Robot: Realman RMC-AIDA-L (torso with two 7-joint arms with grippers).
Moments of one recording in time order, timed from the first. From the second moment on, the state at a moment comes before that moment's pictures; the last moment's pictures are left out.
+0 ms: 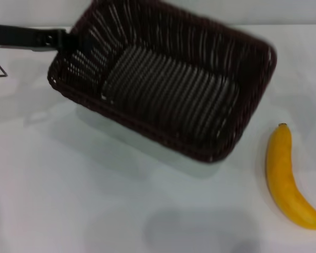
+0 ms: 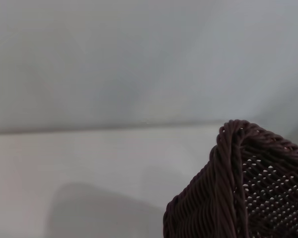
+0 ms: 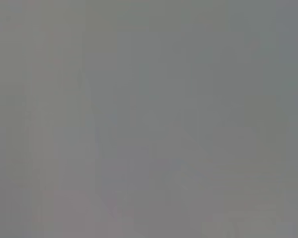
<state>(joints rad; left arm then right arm) -0.74 -1.85 0.86 0.65 -1.15 -1.38 0.91 0.47 2.02 -0.49 0.02 2.25 1.39 -2.72</state>
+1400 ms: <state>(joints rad) -0.68 -2.00 0.70 0.54 -1.04 -1.14 0.72 0.51 2.02 -0.46 0.00 2.26 1.29 -2.72</state>
